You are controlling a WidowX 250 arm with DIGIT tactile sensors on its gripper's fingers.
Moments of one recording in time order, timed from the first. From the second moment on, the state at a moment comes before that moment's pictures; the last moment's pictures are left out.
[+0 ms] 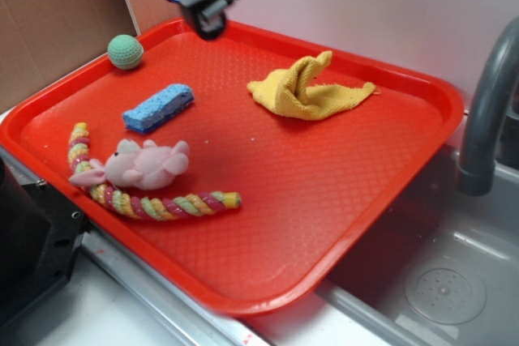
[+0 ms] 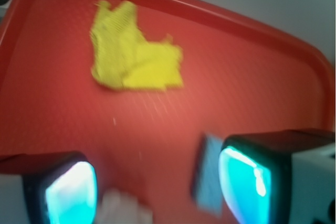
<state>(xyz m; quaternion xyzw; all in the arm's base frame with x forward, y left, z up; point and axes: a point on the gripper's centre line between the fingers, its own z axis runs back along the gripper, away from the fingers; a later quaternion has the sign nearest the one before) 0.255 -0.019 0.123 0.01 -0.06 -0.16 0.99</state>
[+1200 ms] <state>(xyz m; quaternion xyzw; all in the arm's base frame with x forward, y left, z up) 0.273 -0.085 0.031 0.01 -0.02 -0.45 0.89</state>
